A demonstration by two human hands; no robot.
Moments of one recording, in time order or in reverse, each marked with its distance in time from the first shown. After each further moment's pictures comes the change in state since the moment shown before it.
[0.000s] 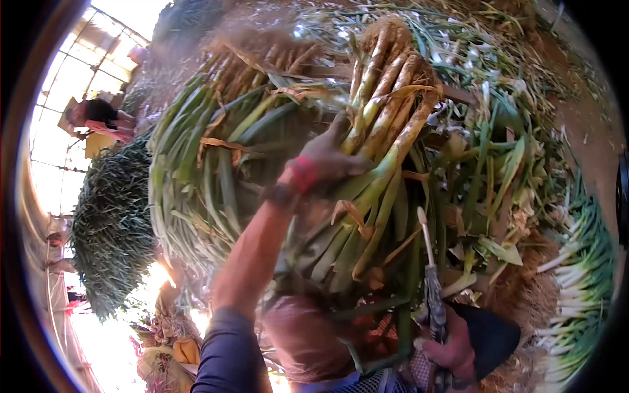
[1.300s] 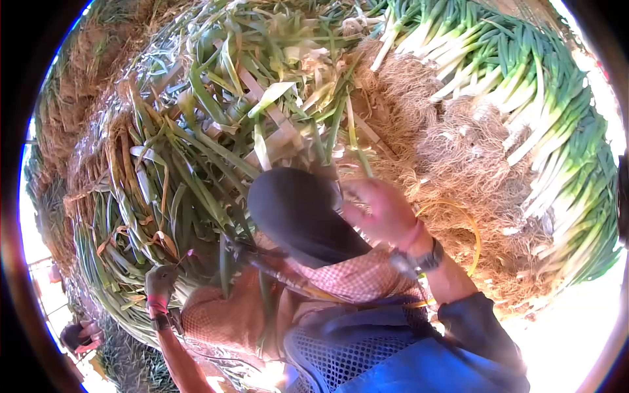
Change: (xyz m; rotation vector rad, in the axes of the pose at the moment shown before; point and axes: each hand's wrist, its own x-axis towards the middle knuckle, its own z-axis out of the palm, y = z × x) left_hand -0.263 -0.076 0.039 0.460 -0.089 -0.315; right_hand -0.213 0.170 -0.043 -0.549 0.828 -0.282
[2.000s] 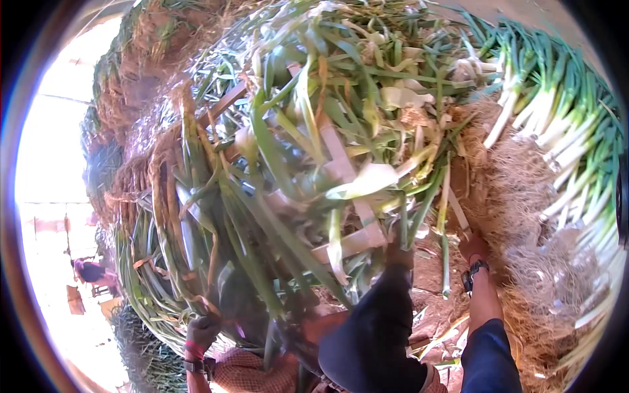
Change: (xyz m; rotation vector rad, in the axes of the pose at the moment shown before) left_hand 0.001 0.046 0.015 -0.089 -0.013 -0.182; right_hand 0.114 0.392 0.127 -0.473 -0.106 0.911
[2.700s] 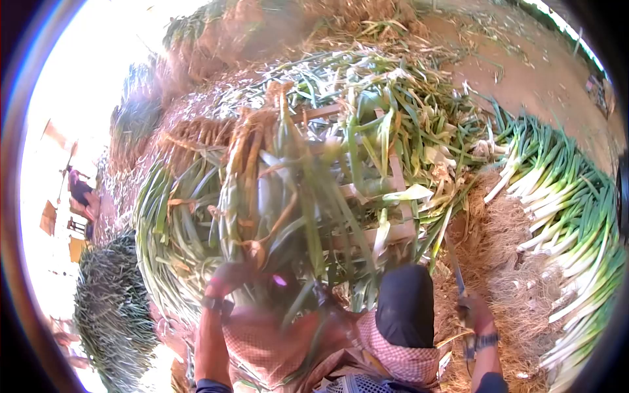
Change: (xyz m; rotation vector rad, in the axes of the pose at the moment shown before) left_hand 0.011 -0.036 -0.011 -0.217 -0.059 0.287; right_hand -0.236 -0.001 -0.193 1.026 -0.706 -0.063
